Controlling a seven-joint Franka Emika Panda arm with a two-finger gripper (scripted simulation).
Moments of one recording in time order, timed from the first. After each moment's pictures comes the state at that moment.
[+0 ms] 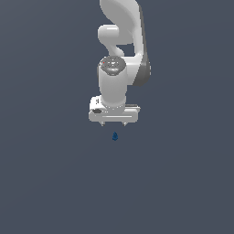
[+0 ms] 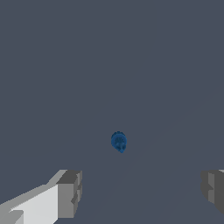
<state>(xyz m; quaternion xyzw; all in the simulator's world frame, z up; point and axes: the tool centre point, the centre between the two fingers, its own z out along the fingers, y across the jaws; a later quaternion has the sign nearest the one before) -0.011 -0.015 0.161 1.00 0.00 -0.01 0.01</state>
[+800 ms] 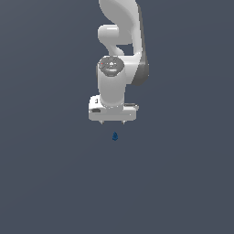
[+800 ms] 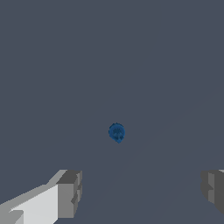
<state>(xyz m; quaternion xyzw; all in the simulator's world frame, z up) -0.024 -0.019 0.158 1.00 0.01 -0.03 0.01</state>
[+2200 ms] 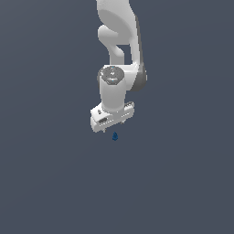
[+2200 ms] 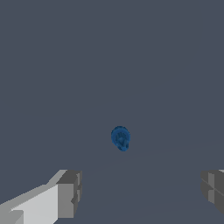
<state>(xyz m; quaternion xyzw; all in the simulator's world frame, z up) -0.023 -0.018 0.126 0.97 0.24 -0.02 0.00</state>
